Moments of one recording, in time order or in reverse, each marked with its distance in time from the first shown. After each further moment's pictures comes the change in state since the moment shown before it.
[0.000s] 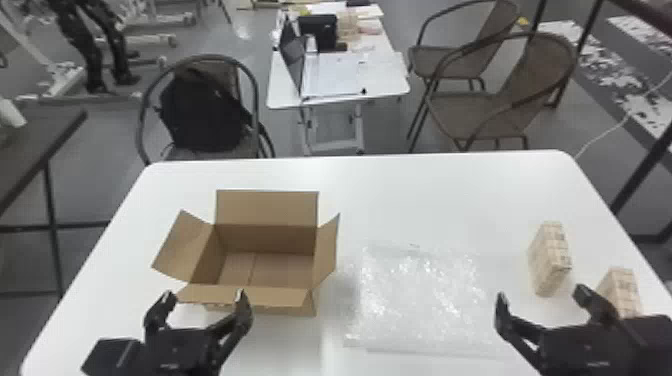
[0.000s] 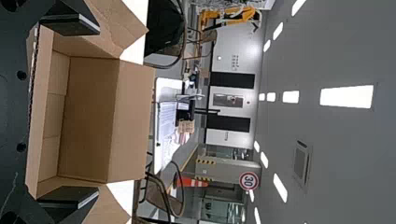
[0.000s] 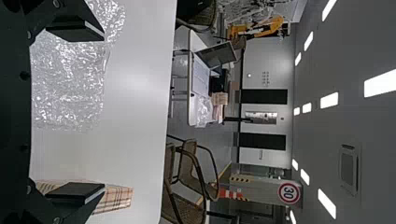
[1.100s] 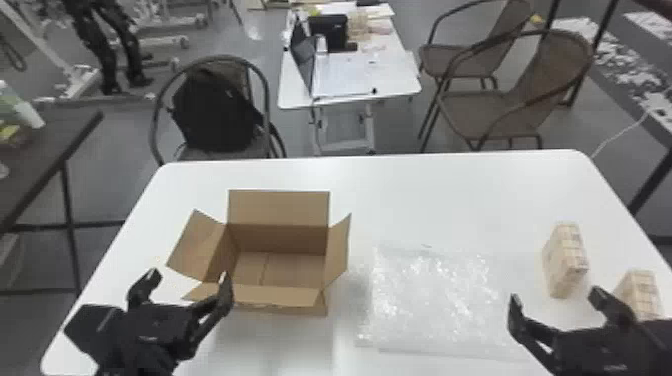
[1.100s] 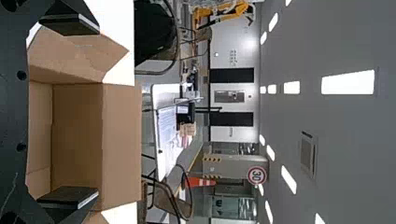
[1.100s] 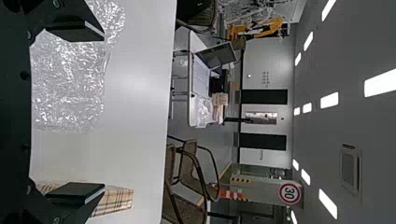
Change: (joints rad) left arm -0.063 0.000 0.161 -0.057 -0.030 0.133 -0.163; right arm -0.003 0.000 0.003 0.004 -0.005 0.000 0.001
